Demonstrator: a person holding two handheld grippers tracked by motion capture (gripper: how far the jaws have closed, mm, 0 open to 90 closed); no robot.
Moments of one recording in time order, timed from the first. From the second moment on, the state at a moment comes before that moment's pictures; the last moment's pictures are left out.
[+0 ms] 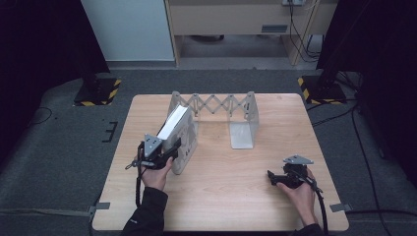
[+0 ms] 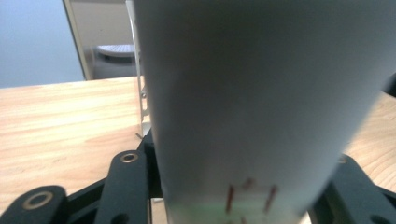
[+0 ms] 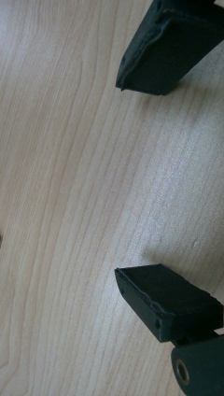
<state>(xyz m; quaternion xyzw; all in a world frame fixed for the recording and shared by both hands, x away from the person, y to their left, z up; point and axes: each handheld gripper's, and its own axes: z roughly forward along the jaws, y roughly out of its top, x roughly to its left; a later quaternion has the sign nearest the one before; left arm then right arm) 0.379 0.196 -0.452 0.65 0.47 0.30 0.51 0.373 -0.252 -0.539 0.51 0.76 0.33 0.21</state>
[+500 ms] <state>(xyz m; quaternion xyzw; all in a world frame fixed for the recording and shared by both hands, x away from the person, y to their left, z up) 0.390 0.188 -0.450 0.63 0.50 0.30 0.51 0.373 -0.252 -0.539 0.51 0.76 0.33 0.21</state>
